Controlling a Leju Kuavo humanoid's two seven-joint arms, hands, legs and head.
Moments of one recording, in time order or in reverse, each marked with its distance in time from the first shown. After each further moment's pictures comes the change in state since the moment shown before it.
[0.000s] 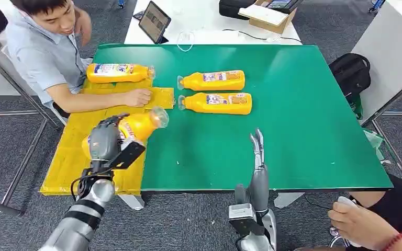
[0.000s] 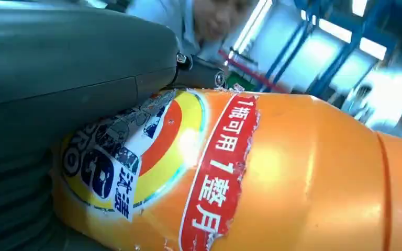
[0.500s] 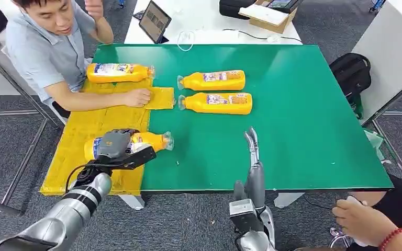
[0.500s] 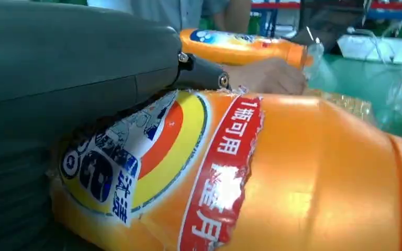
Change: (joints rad) left arm -0.185 0.057 -0.083 0.377 -0.165 -0.169 0.069; right arm -0.017 -0.001 0.006 0.017 -0.053 0.052 0.000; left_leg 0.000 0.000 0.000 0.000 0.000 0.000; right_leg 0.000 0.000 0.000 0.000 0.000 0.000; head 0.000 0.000
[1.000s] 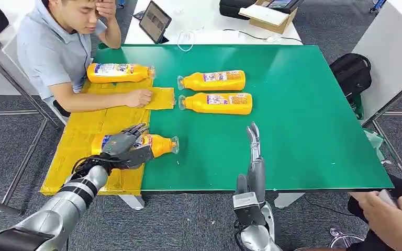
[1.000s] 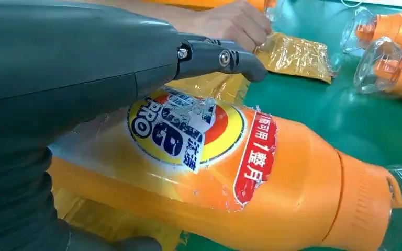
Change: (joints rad) left arm -0.046 0.016 -0.011 0.035 0.110 -0.262 -0.137; right arm -0.033 0.000 0.002 0.009 -0.048 0.010 0.000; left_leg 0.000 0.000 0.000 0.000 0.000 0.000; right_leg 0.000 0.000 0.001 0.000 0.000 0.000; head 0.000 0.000
